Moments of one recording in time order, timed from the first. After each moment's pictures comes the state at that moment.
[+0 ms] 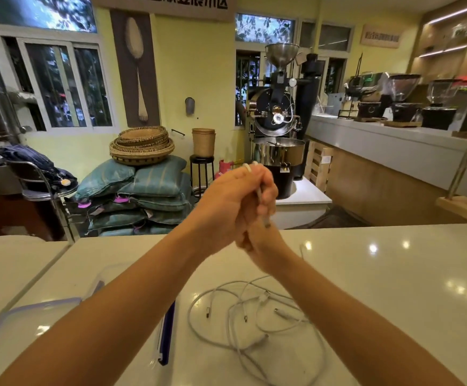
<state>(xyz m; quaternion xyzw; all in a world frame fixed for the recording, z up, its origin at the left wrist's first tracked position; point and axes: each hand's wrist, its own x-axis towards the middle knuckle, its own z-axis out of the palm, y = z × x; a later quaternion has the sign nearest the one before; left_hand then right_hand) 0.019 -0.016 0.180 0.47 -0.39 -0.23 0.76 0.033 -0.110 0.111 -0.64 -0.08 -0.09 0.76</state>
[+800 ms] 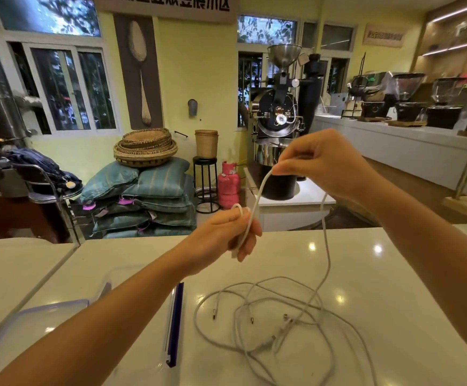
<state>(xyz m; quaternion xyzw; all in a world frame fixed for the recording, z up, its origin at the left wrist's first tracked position) 0.041 0.012 0.139 0.69 -0.42 -0.17 0.56 -0.009 -0.165 0.226 -0.90 -0.17 -0.29 0.28</state>
